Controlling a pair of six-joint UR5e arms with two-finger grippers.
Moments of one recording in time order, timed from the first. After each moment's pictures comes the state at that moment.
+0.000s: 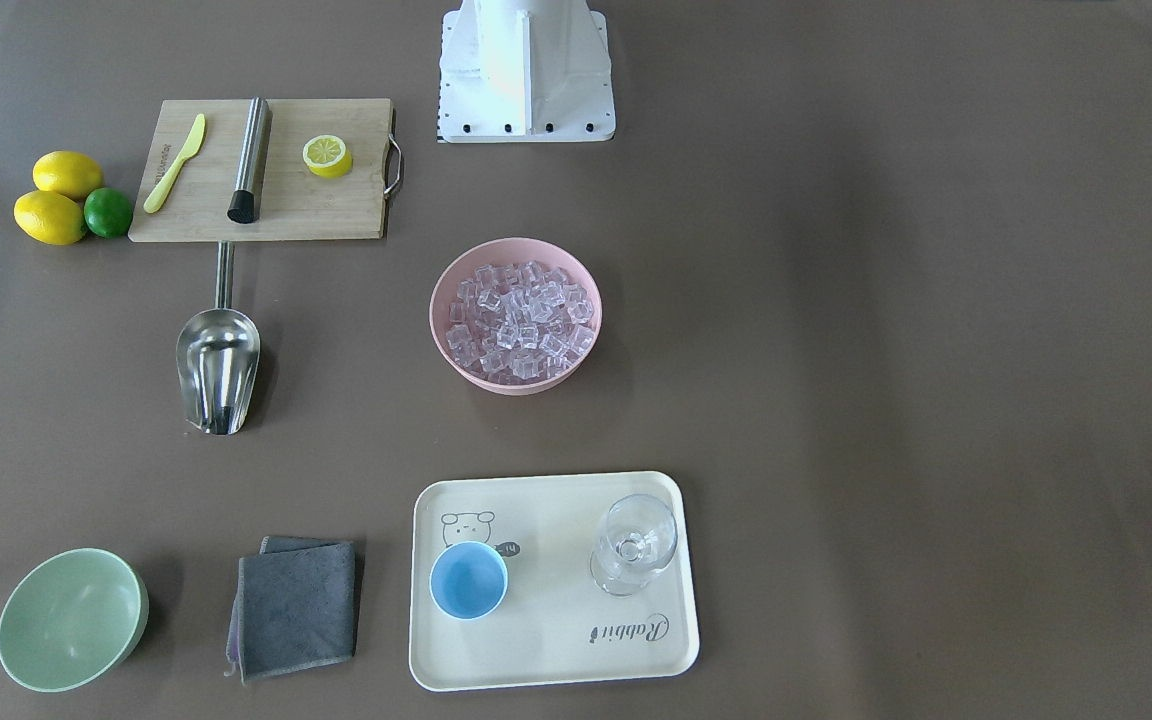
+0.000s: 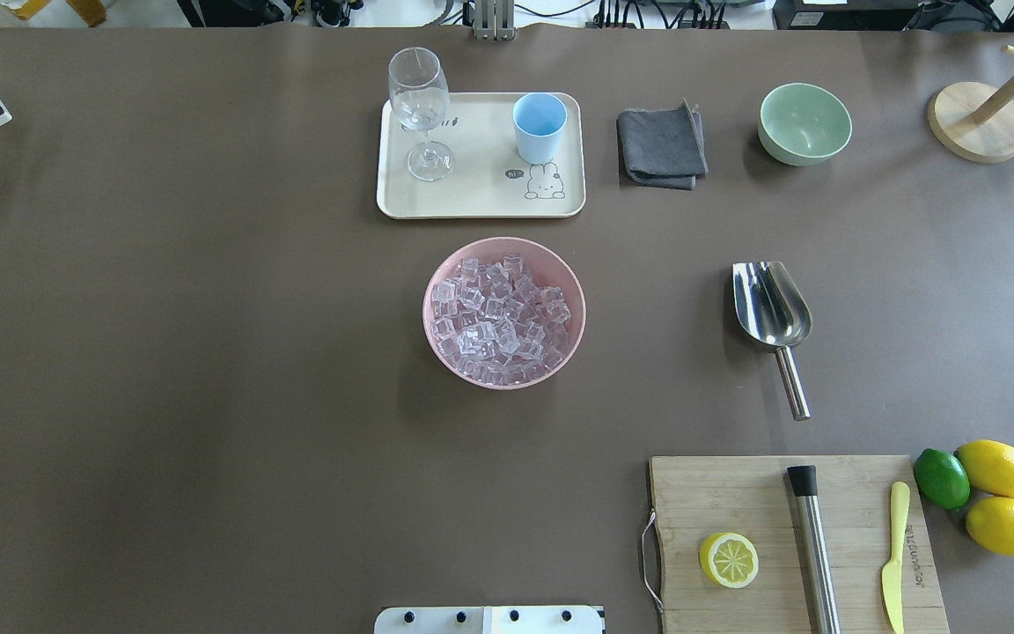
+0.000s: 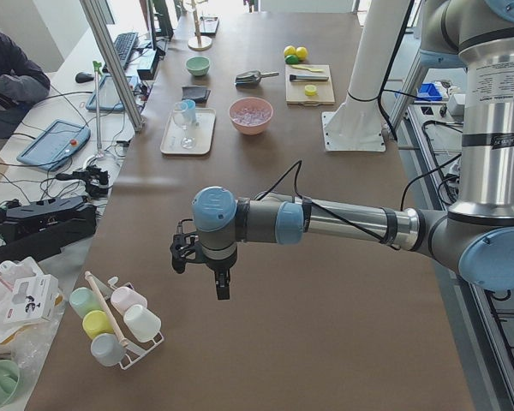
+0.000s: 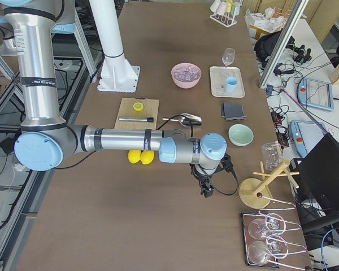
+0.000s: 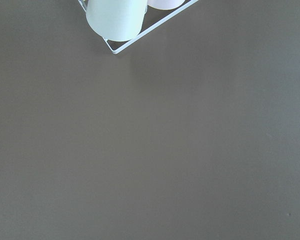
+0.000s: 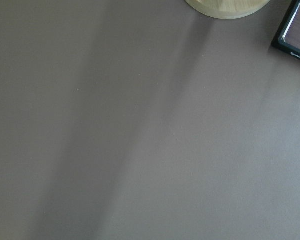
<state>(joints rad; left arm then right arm) -1.62 -1.53 -1.73 -1.49 -2.37 -0.14 1.54 -1.51 1.53 -1.59 2.35 -0.41</state>
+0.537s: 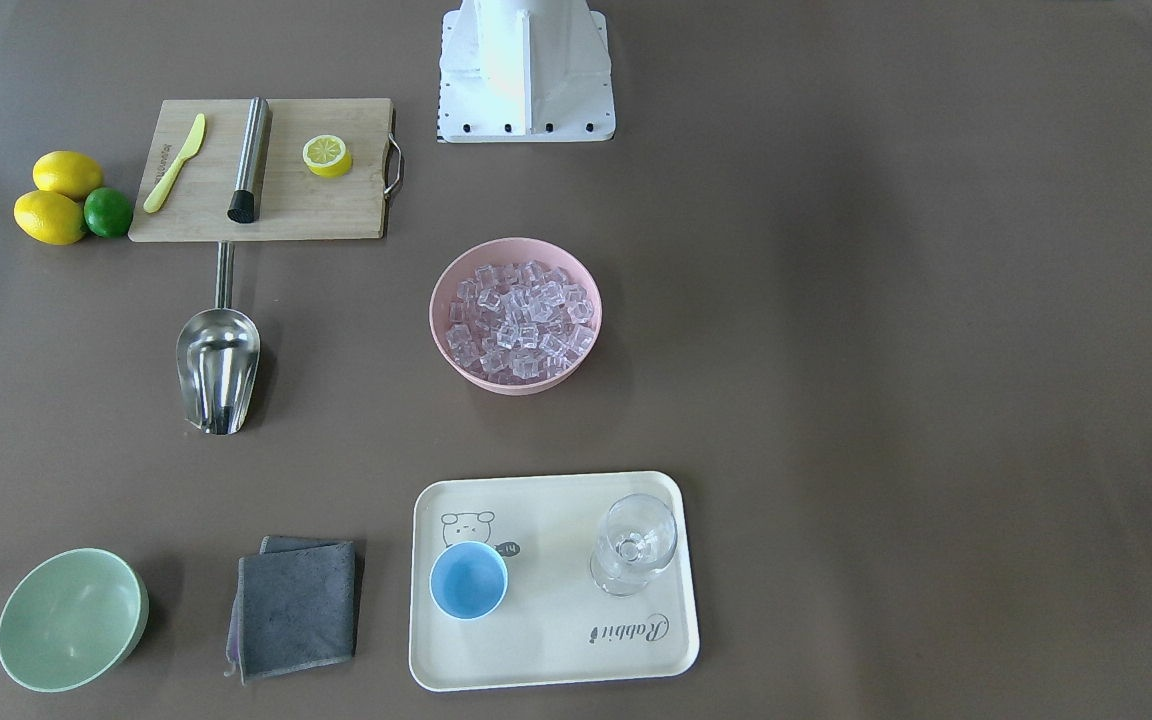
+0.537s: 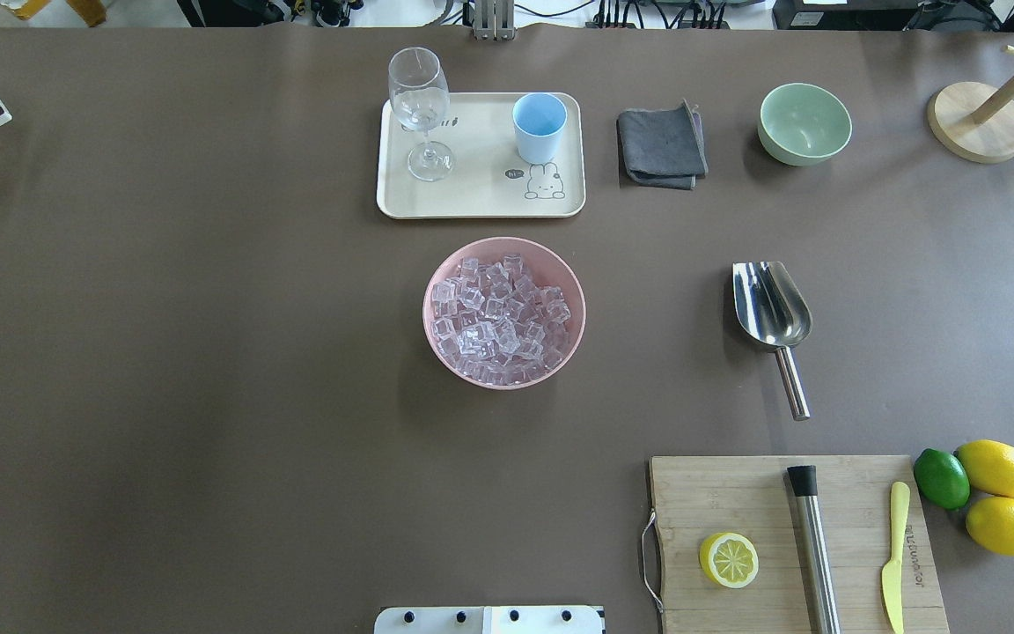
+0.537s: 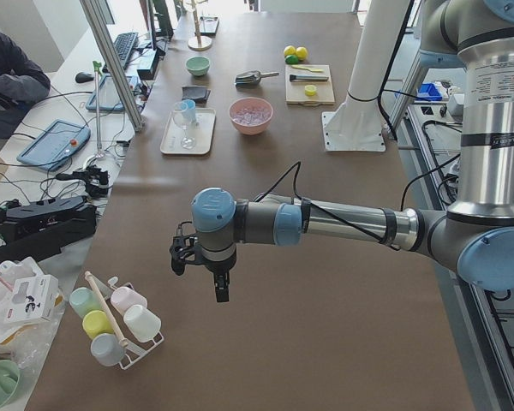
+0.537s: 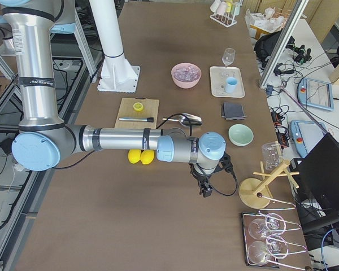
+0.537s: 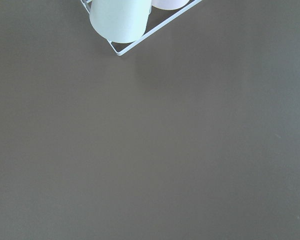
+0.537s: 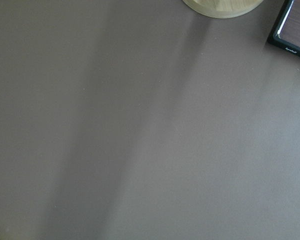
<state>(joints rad) -1.61 -1.53 -1.72 -1.51 -2.34 -0.14 1.56 -1.53 1.57 -1.63 2.36 -0.41</state>
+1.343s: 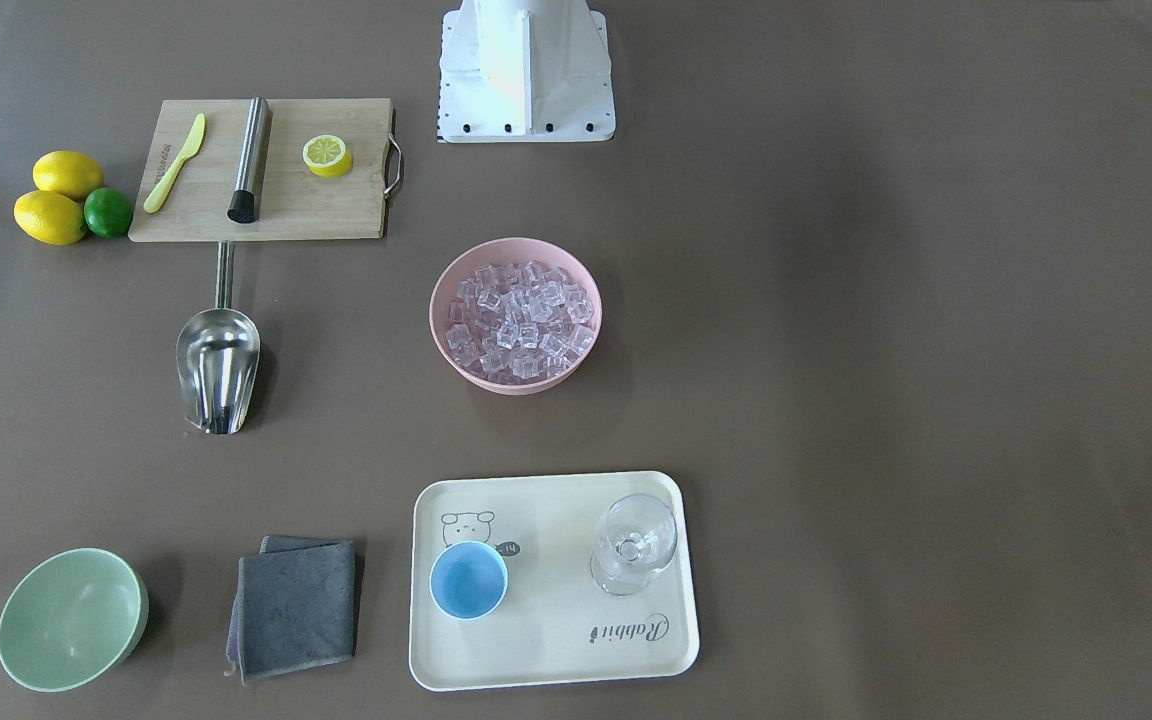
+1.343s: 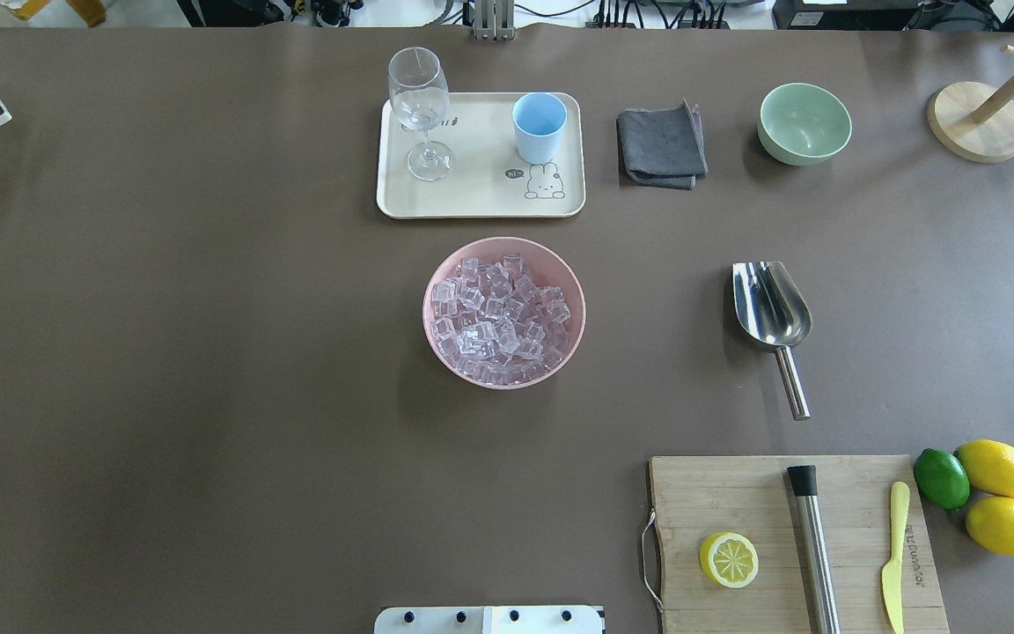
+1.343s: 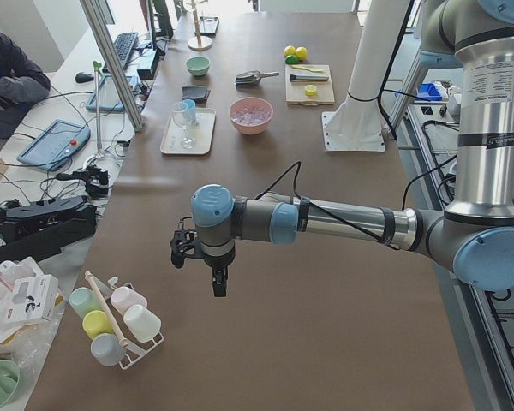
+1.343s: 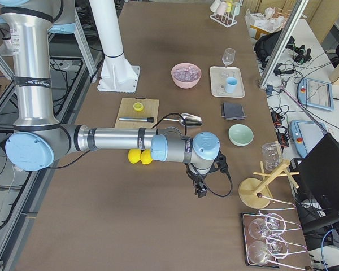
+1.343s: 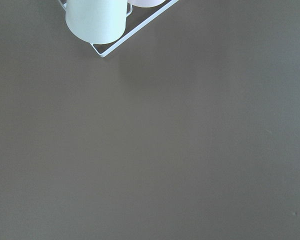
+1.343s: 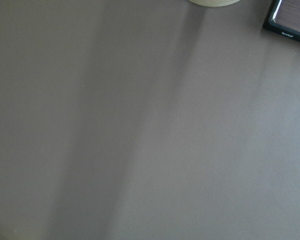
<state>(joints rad) -1.57 -1.53 -1.72 -1.54 -2.34 -0.14 1.57 -1.56 1.60 -1.64 2.37 -0.36</state>
